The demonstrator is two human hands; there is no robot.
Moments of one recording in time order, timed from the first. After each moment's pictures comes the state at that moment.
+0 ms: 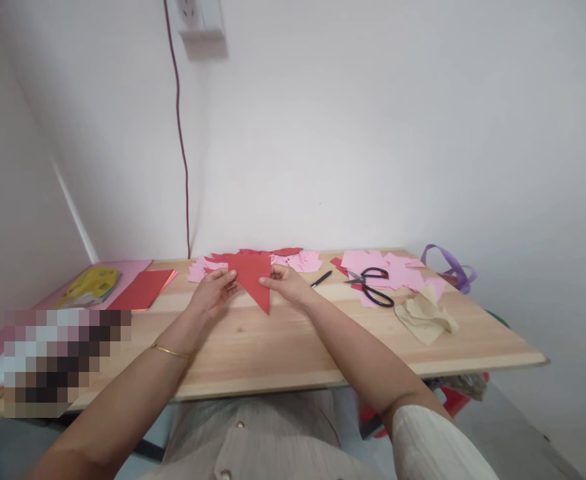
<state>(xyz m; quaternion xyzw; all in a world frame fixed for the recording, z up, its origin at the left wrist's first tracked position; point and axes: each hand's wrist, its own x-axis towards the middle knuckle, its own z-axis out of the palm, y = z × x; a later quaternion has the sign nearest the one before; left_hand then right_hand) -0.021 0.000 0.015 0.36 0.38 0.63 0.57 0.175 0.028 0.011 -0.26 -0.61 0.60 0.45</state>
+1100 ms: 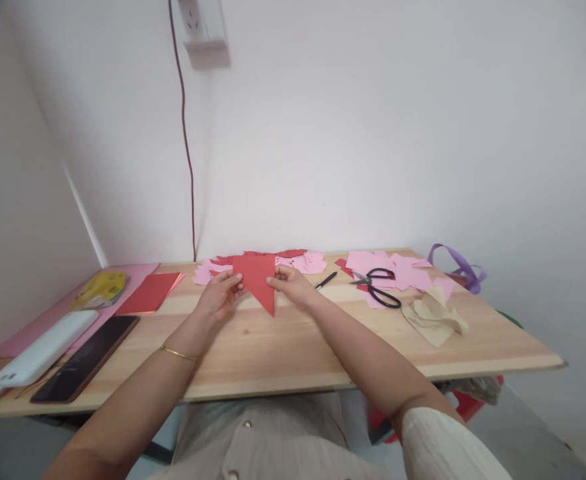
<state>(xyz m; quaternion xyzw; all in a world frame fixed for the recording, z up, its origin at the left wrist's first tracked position) -0.021 -0.002 0.016 0.36 0.38 0.62 0.58 0.174 0.030 0.010 -0.29 -0.64 0.54 0.46</state>
